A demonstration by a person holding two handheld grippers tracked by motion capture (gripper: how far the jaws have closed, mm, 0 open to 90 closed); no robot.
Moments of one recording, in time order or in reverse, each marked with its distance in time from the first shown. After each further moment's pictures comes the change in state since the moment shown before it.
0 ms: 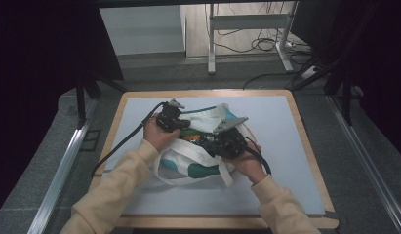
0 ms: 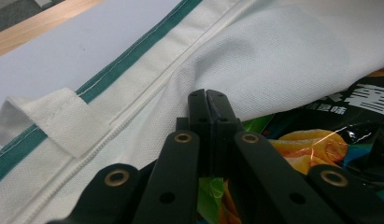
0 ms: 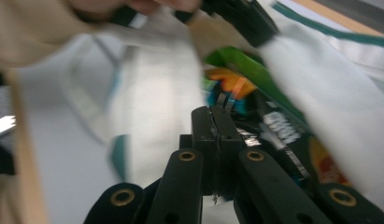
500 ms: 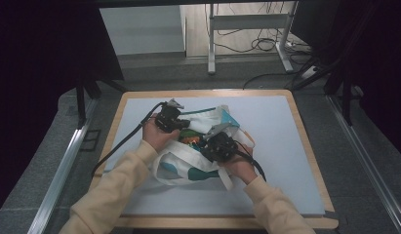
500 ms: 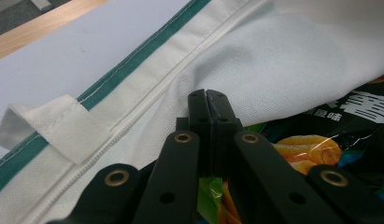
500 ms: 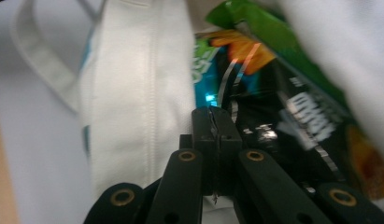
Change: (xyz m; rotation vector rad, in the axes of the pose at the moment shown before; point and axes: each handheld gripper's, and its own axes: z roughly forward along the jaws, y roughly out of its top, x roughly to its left) left arm -0.001 0.000 -0.004 -0.007 -0.003 0.003; right arm 0.008 -0.010 0.031 0.118 0.002 -0.041
